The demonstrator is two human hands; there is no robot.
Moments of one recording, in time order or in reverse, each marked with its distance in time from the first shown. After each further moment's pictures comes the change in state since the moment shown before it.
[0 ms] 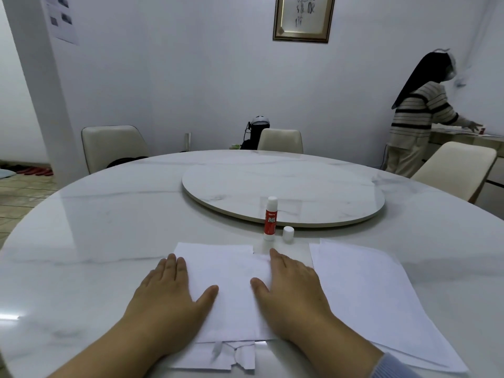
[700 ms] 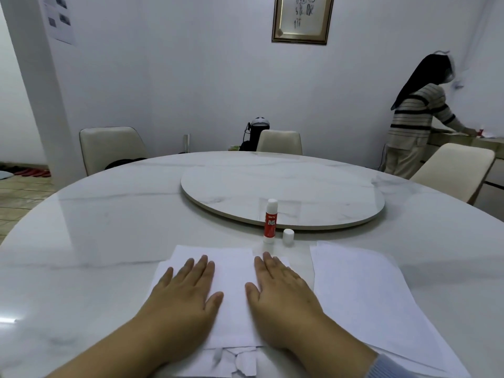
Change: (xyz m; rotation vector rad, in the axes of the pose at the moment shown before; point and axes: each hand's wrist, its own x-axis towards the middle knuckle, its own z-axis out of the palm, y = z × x) left_hand 0.007 0.006 0.004 0.078 -0.031 0.274; right_hand 0.006 -0.004 0.011 -0.054 -0.159 -0.100
